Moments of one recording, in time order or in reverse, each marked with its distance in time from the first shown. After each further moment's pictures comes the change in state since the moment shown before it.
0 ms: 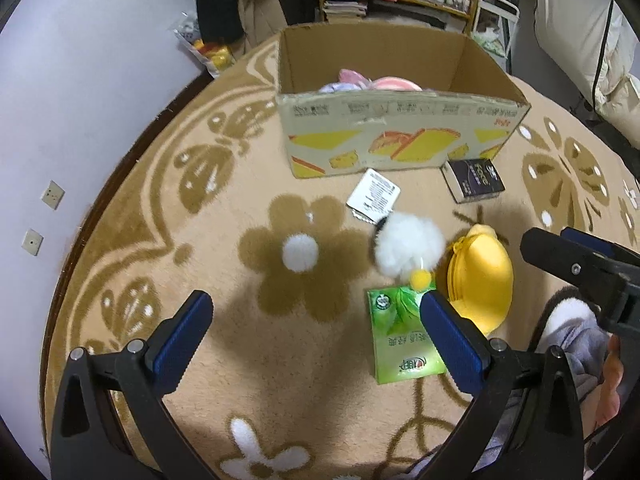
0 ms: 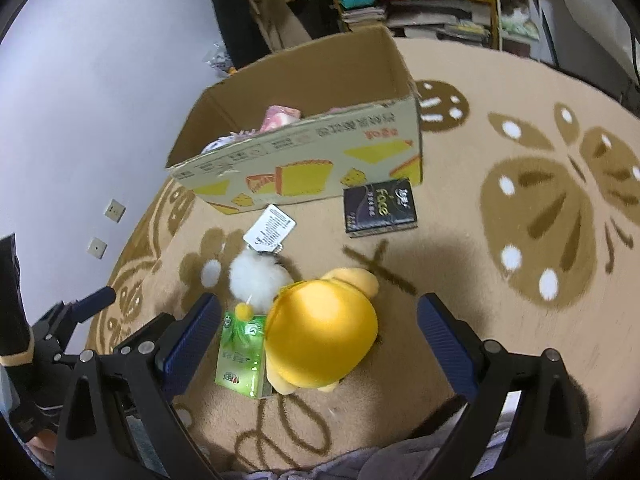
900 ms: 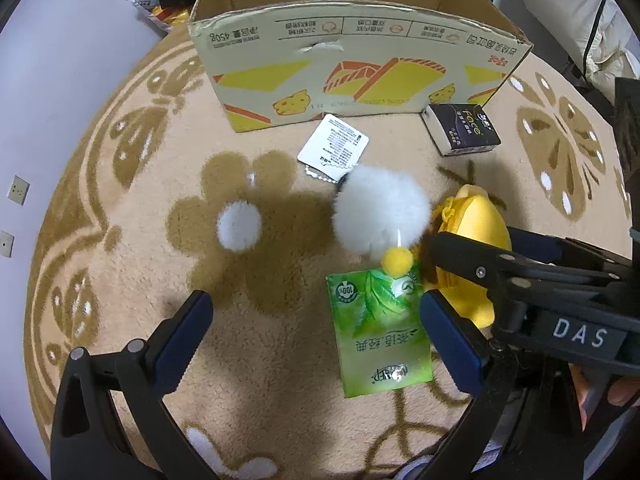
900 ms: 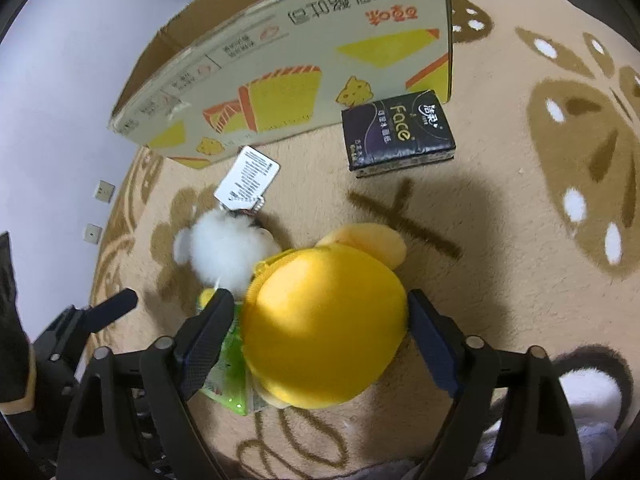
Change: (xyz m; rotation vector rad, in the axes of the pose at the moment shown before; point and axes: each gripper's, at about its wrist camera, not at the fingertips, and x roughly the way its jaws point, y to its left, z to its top) left arm 0.050 -0.025 0.003 0.045 0.155 -0.086; right arm 0.077 -0.001 -0.008 0.069 0.192 0.002
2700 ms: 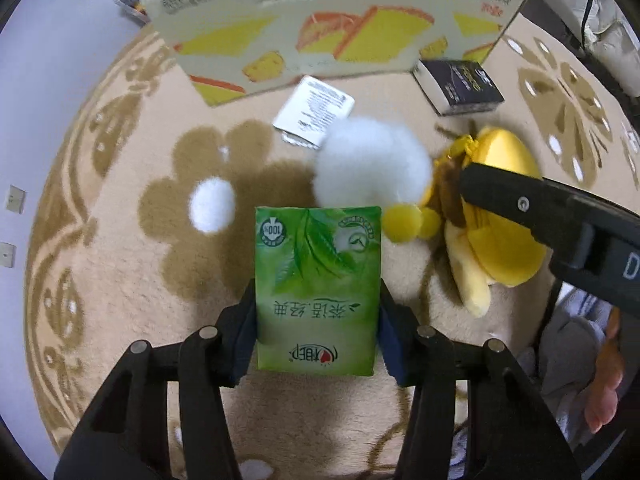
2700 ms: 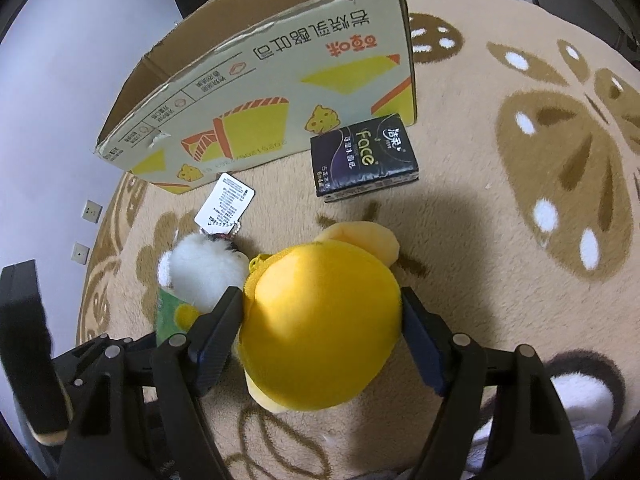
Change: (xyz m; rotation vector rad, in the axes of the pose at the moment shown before) left arm 0.025 -0.015 -0.001 0.062 0.054 0.039; right arm -0.015 -0.012 0.002 0.025 -0.092 -0.052
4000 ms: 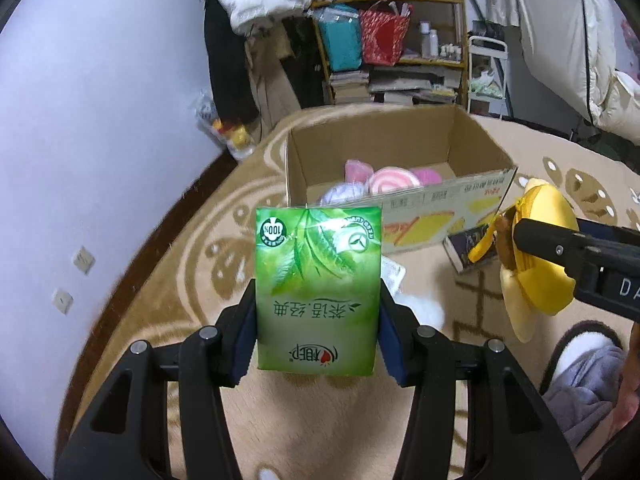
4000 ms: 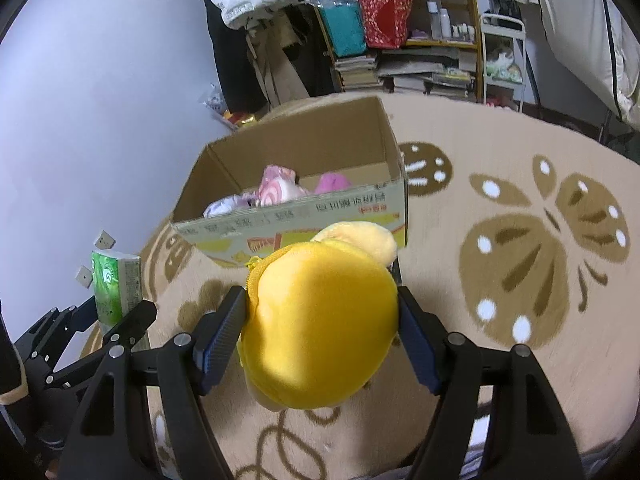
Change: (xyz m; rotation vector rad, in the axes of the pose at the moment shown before) left arm -0.124 0.018 -0.001 -0.034 -0.496 0.197; right arm -0.099 0.025 0.015 -0.119 -0.307 0.004
